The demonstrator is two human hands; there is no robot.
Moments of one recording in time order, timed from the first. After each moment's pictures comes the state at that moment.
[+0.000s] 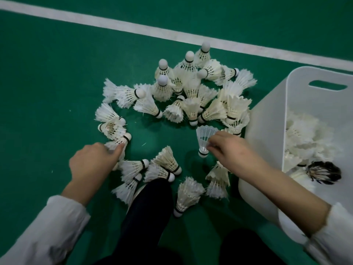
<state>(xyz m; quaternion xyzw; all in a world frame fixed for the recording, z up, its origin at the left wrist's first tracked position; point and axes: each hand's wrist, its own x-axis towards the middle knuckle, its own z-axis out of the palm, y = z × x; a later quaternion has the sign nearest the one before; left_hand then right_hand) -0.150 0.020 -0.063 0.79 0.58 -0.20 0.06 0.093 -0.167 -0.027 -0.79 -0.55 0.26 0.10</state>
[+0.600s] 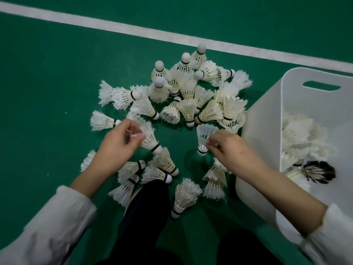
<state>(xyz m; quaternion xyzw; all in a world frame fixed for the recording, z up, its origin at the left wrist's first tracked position) -0.105 0.011 -0.046 0.77 0.43 0.04 0.46 0.098 -0.170 -0.026 -0.80 -0.53 0.26 0.13</state>
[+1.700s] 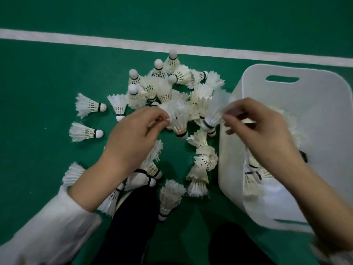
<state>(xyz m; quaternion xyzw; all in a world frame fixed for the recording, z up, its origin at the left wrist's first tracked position) -0.023 -0.042 0.029 0.89 0.26 0.09 0.36 0.132 -0.212 0.055 -0.82 -0.33 0.22 0.41</state>
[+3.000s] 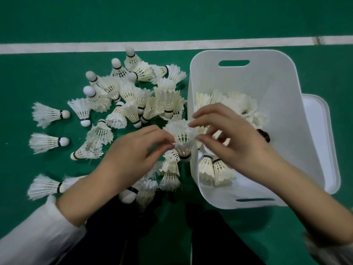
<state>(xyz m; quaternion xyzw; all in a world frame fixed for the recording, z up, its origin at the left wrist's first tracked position) 0.006 -0.112 0.021 0.93 0.07 0.03 0.37 0.139 -0.284 0.064 -0.79 -0.44 0.26 0.34</state>
